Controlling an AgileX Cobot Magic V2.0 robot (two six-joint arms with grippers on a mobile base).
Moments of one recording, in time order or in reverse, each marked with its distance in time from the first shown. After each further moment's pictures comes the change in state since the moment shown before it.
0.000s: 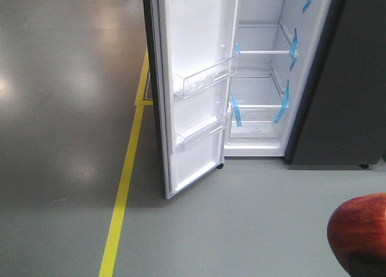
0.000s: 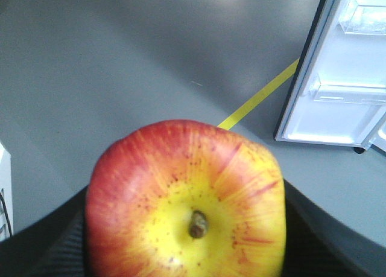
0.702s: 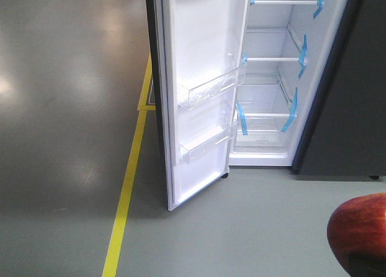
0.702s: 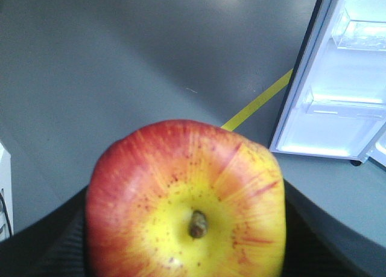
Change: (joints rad) left arm 0.000 0.000 0.000 0.000 0.000 0.000; right arm 0.000 0.000 0.000 0.000 0.000 0.000
